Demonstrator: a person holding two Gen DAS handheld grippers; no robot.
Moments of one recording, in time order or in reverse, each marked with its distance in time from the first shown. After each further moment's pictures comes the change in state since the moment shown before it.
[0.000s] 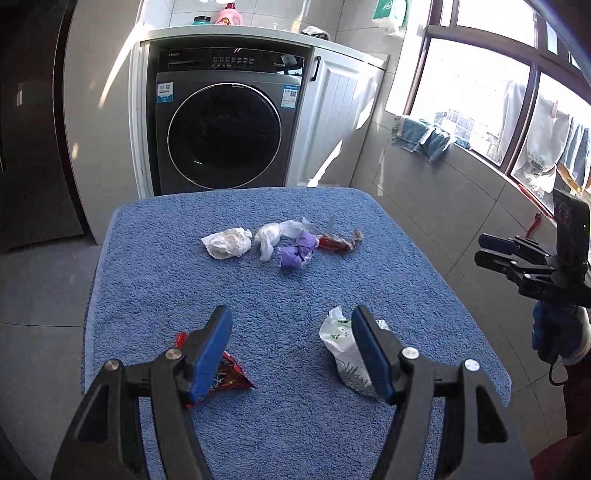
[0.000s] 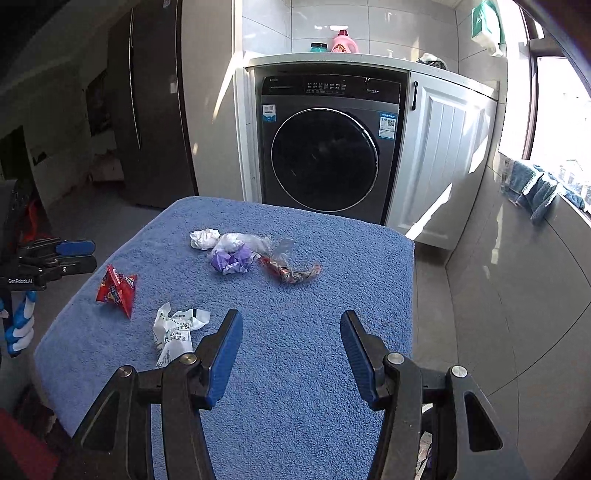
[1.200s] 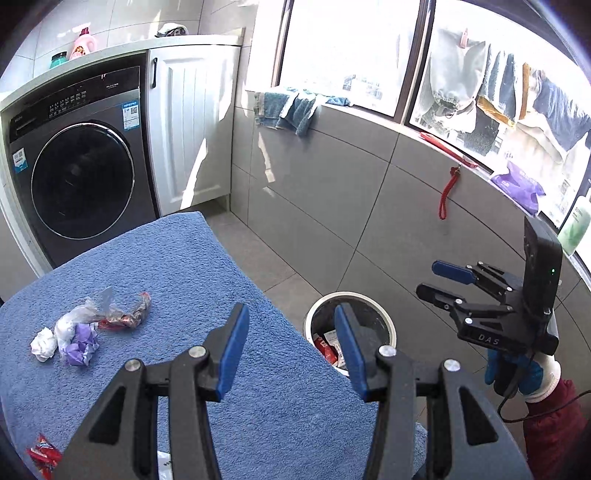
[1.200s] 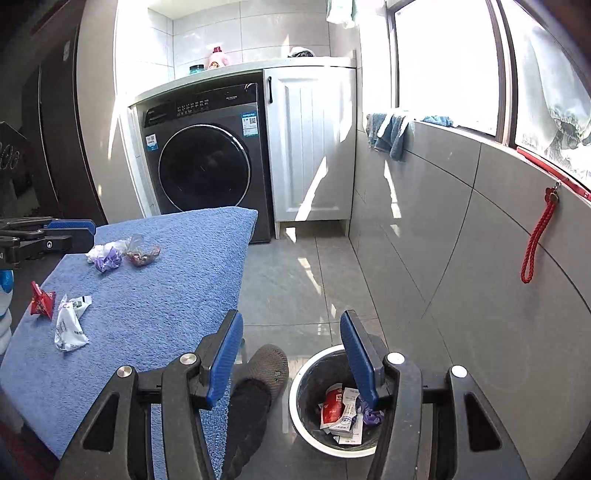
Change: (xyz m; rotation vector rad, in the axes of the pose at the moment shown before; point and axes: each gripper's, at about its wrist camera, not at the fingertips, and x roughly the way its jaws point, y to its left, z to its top) left arm 0.073 -0.256 0.067 0.254 0.045 -0.236; right arm -0.100 -0.155 -0.098 0.255 -0.070 -0.260
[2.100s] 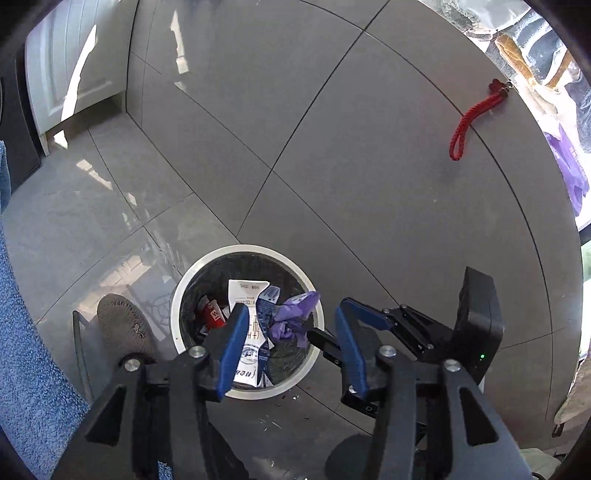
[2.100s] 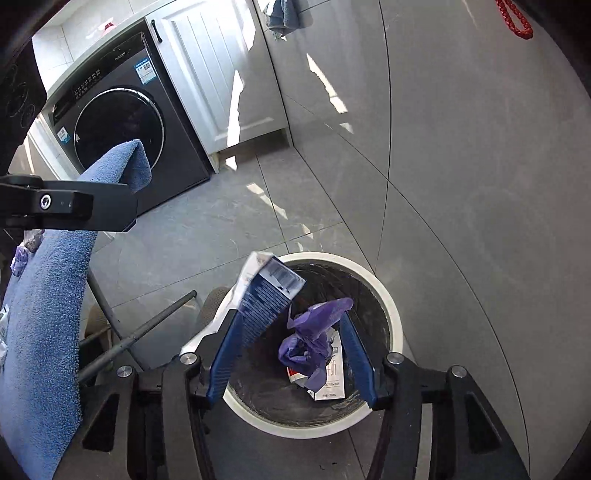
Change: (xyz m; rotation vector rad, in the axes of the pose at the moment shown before) left arm 0.292 -0.120 0.029 -0.043 0.439 -0.322; right arm 0.120 -0.139 -0.105 0.307 0.285 -0.067
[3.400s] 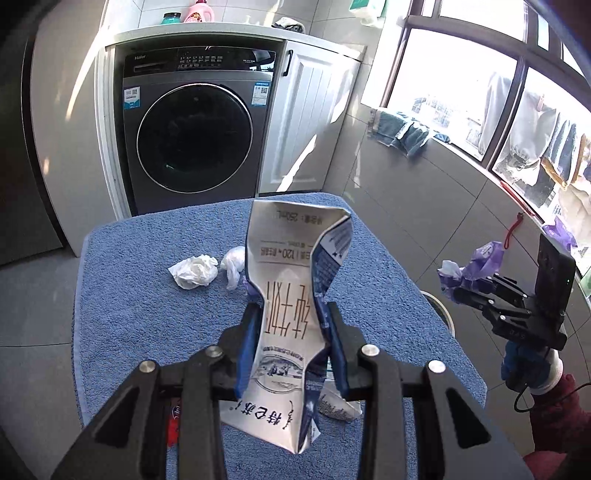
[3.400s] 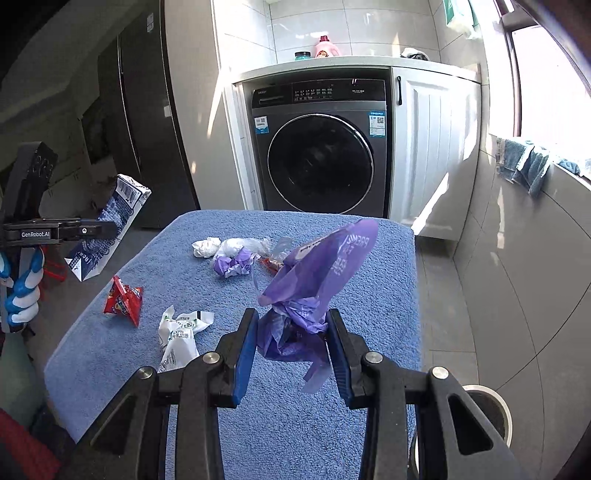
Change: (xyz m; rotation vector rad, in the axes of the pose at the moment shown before) left arm -0.400 0.180 -0.273 -0.192 -0.480 0.428; right arm -0.114 0.319 0.005 -0.488 -0.226 0.340
